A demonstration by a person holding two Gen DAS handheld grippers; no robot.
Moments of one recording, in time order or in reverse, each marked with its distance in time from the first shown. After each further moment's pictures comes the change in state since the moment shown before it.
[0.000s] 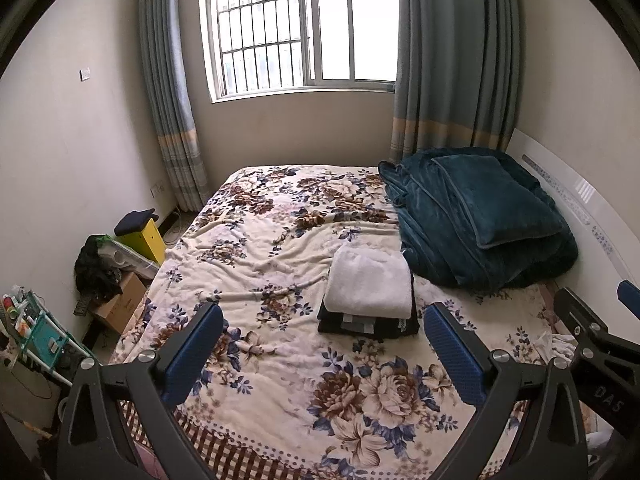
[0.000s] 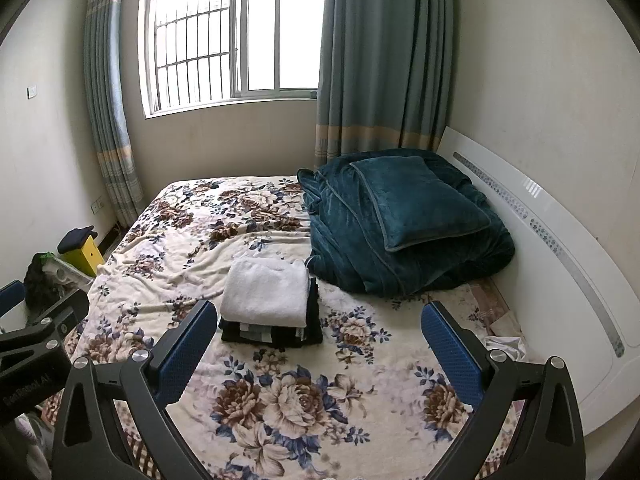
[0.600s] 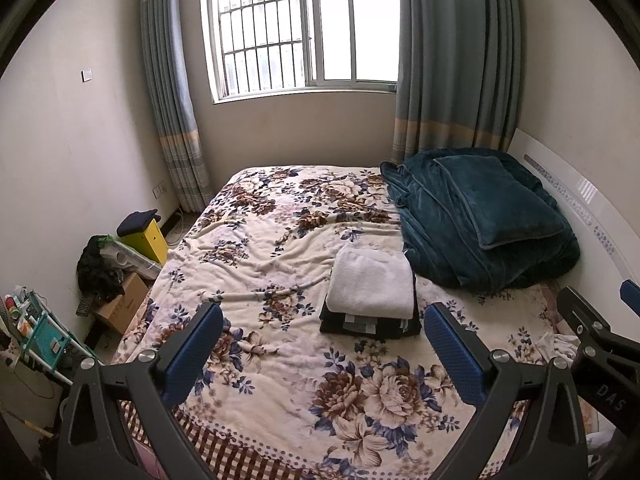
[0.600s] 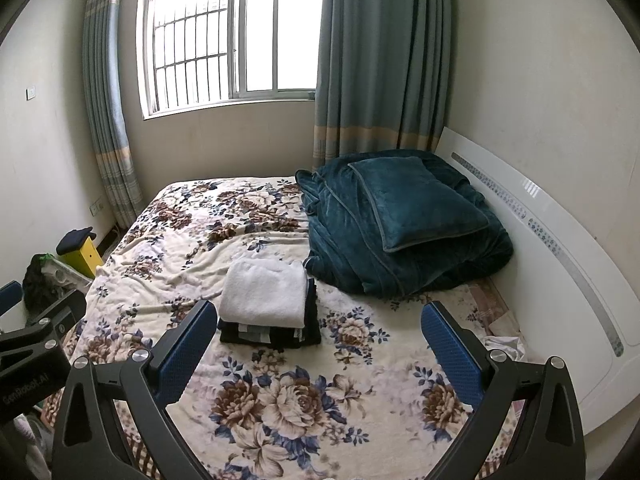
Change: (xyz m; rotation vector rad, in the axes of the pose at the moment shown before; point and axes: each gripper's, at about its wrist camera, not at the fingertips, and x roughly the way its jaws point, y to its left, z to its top) left arm 0.000 0.001 0.002 -0.004 -0.002 0.008; right arm 0.000 0.001 -0.001 -0.001 -0.002 -0.003
